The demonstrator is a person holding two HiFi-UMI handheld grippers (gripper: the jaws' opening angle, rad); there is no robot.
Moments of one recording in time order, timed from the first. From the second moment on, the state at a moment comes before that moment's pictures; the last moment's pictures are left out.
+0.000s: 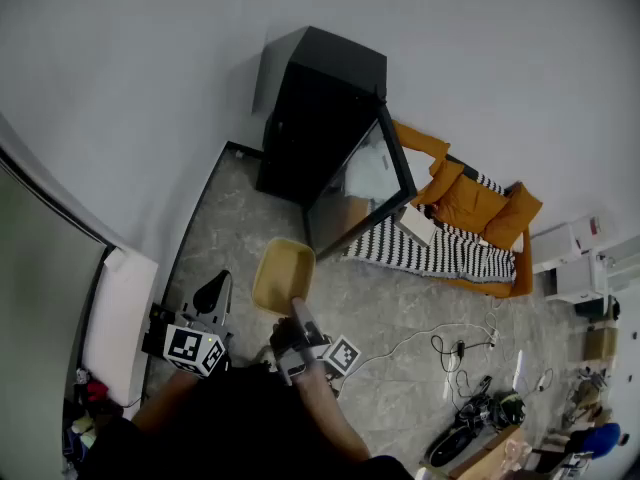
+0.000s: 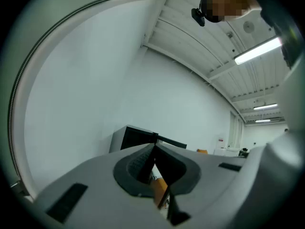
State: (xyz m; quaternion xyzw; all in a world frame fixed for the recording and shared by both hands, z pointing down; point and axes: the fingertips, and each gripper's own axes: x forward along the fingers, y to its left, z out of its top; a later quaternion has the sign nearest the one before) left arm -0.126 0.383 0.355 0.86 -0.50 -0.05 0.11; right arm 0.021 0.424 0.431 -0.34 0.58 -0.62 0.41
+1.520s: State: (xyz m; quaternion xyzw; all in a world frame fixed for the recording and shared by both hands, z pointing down) left arm -0.200 0.342 0.348 0.88 -0.46 -0.05 0.11; right arm -0.052 0.383 0.432 -0.34 0.57 -0.60 0.45
